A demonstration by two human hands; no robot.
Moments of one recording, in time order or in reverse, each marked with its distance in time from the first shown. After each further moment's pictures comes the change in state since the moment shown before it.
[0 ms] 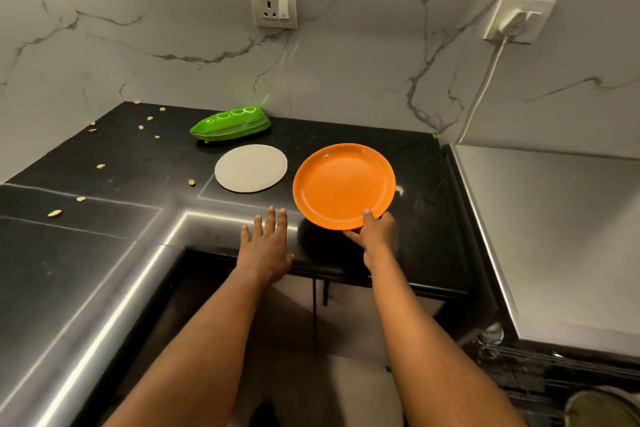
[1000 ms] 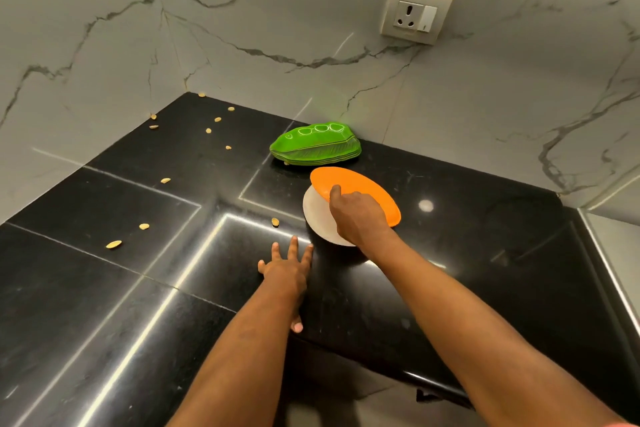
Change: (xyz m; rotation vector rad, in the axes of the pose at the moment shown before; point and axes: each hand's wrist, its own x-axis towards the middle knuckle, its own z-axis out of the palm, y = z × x) left_hand 0.137 -0.194 -0.033 0.055 -0.605 -0.088; right_hand 0.050 -0.010 0.320 -2.028 -0.468 -1.146
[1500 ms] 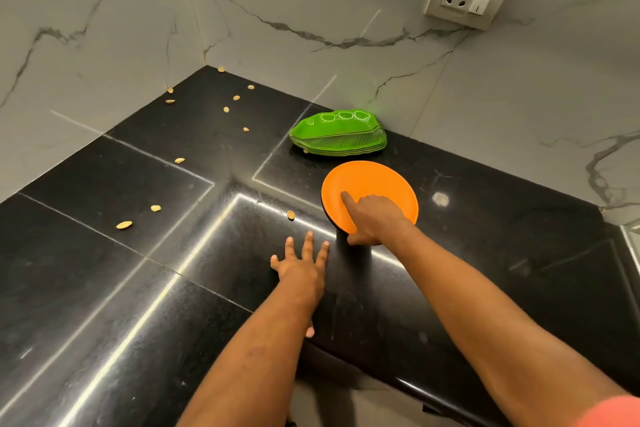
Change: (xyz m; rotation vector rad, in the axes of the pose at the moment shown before) left_hand 0.006 0.005 0.000 -0.023 -0.053 -0.037; right_hand 0.033 0.013 0.025 0.025 -0.264 -0.170
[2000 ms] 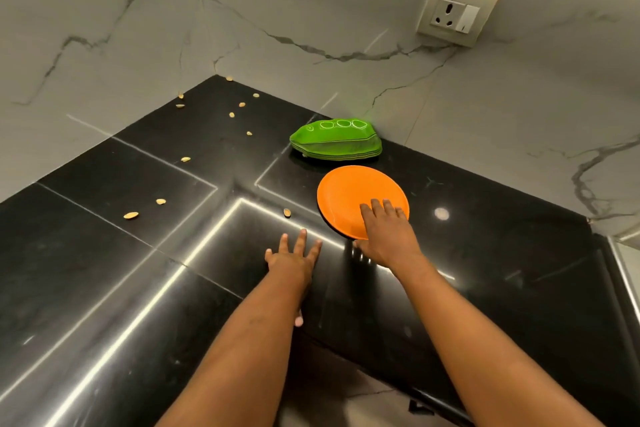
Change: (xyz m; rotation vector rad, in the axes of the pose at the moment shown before) left_hand -0.011 -0.001 0.004 0.020 0.061 0.000; right_hand -0.061 0.001 0.023 0.197 0.146 0.216
